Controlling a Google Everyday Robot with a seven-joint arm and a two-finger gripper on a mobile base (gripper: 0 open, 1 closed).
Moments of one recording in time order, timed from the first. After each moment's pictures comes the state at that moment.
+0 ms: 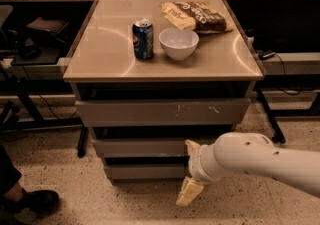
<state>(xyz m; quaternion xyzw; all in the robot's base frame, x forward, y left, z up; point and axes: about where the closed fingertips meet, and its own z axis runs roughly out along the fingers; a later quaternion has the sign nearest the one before) 0.437 -0.077 0.582 -0.62 0.74 0.09 0.24</state>
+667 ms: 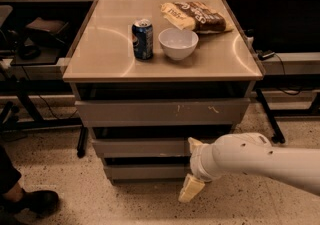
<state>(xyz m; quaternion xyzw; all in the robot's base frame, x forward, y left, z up) 0.453 -0.090 0.568 -0.61 0.75 0.06 0.24</state>
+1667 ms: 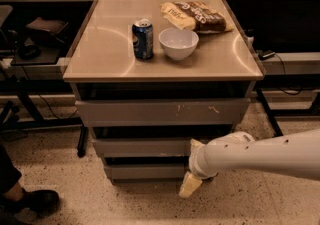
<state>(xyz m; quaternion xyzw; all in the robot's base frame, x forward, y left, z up) 0.482 -0.103 0.513 -0.59 0.78 0.03 0.21</state>
